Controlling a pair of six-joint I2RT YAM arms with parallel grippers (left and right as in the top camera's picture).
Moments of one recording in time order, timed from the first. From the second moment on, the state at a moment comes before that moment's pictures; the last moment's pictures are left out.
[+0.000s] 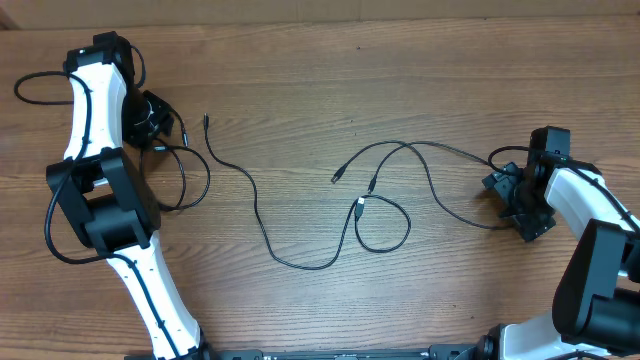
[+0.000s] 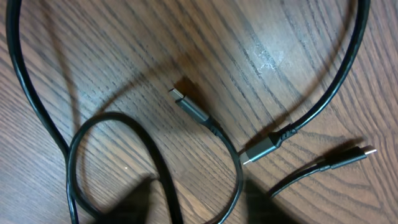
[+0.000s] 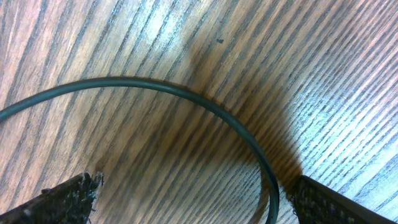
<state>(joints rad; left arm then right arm) 0.25 2.36 2.11 -1.33 0.02 -0.71 -0.25 1.71 0.94 -0.65 0.04 0.78</state>
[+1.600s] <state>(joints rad) 0.17 2.36 2.33 -1.34 -0.03 -0.88 -0.25 1.71 0.94 -0.65 0.04 0.78</state>
